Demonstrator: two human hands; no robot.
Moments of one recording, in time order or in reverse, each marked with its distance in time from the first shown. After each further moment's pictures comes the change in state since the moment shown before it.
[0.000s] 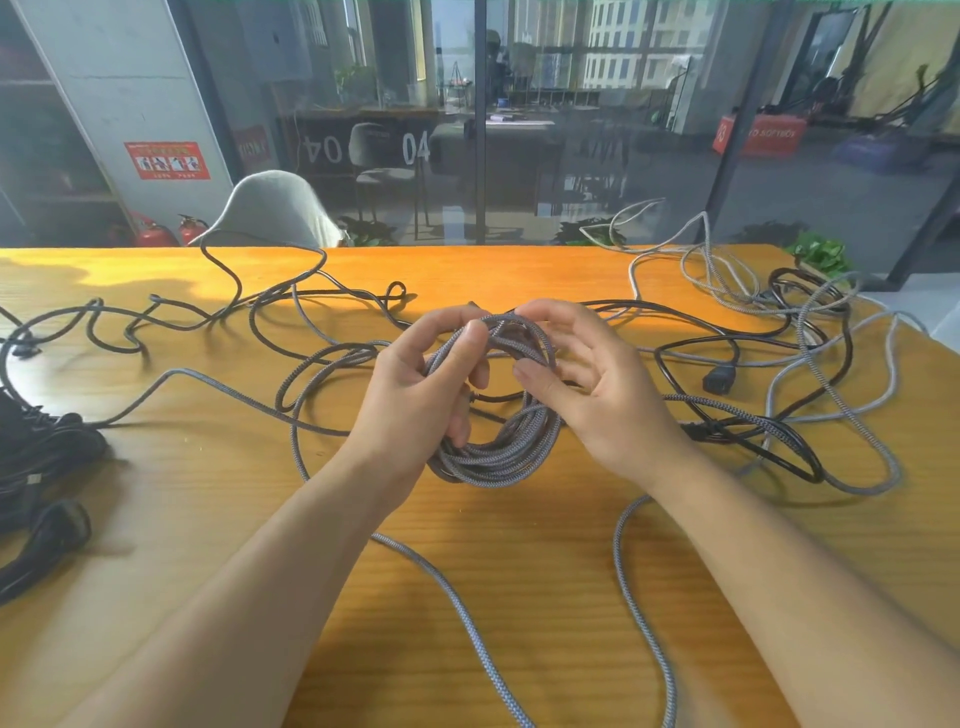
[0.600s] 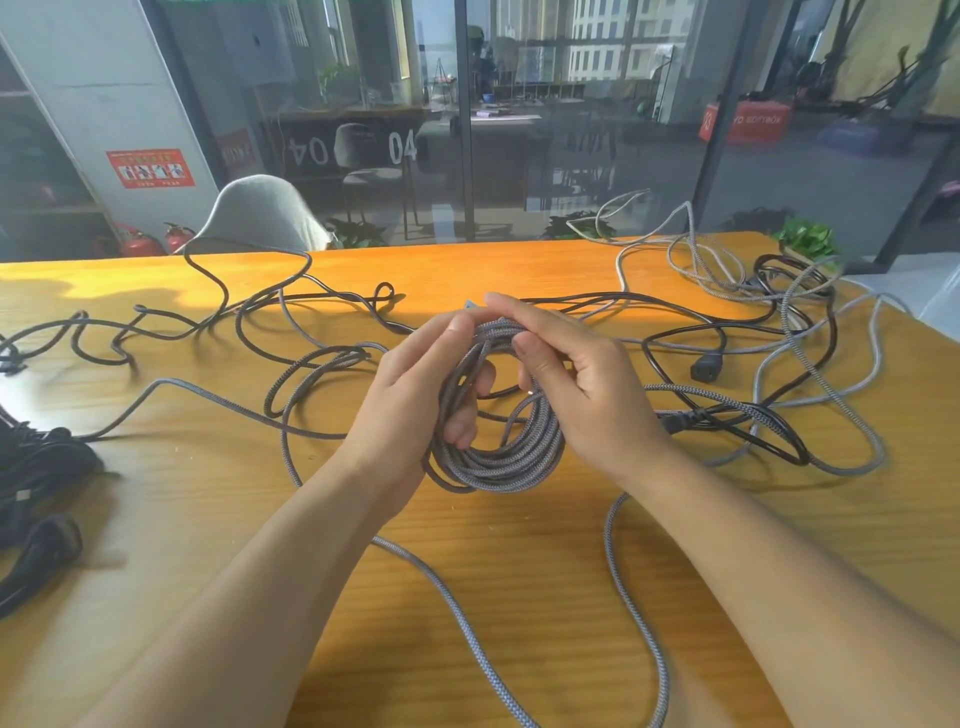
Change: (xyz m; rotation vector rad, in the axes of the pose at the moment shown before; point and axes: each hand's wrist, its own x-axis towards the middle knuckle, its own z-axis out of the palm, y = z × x) left_hand -0.008 0.010 0.008 -0.090 -0.147 -0.057; right_hand -0.002 -0.002 0.005 -0.156 0.063 -0.143
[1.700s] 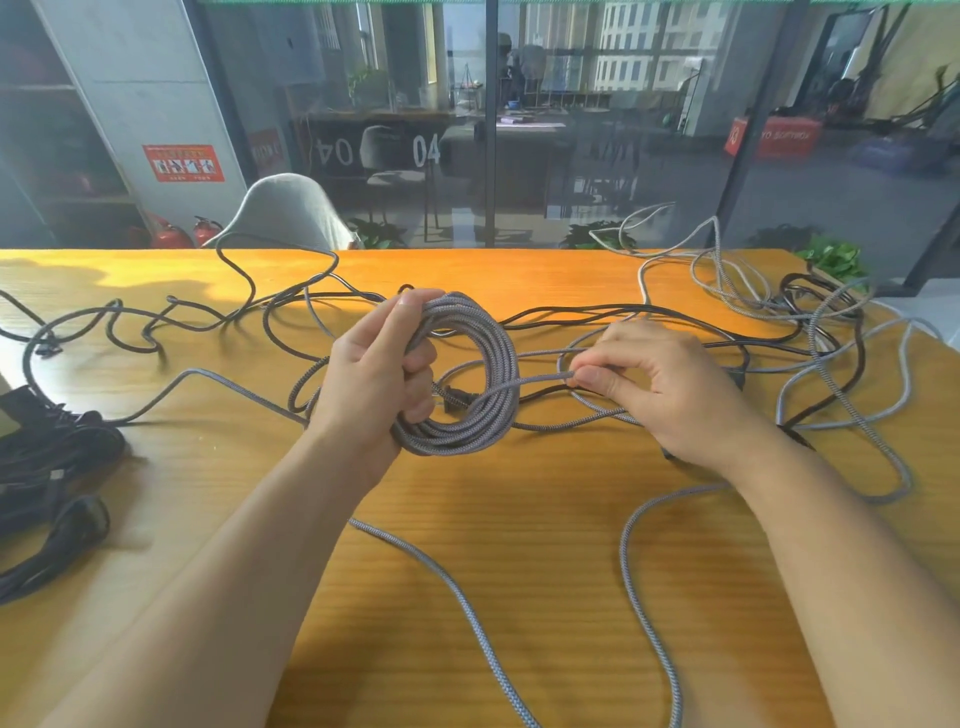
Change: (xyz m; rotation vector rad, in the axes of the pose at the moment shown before) left_hand 0.009 0.008 -0.032 -0.120 0.297 -0.018; right_hand 0.009 0.021 -0.058 -0.350 -0.209 -0.018
